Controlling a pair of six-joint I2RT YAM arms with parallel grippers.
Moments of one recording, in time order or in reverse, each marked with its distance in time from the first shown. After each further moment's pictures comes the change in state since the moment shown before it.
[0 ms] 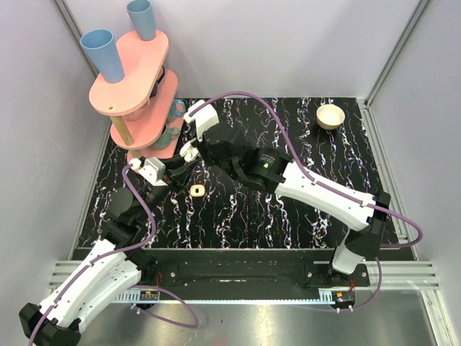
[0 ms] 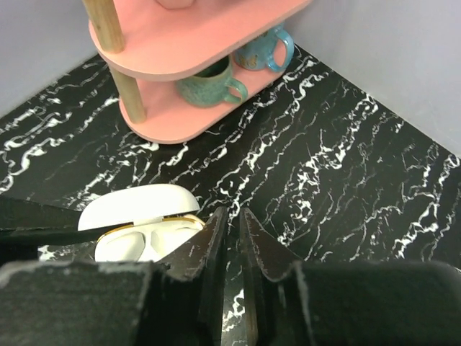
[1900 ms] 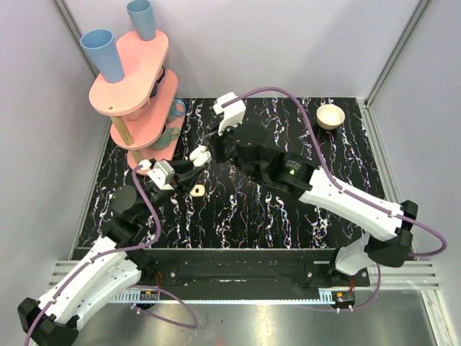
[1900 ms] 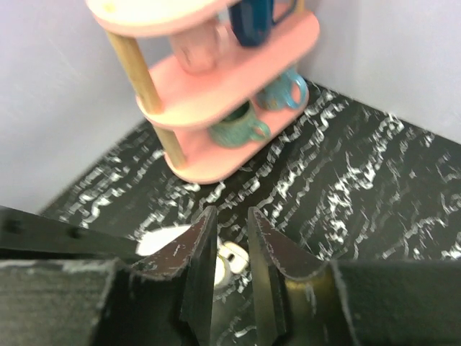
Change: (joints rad) left arm -0.031 0.019 0.021 -0.041 0.059 0.052; right arm -0.013 -0.148 -0.135 0.115 0.005 0.117
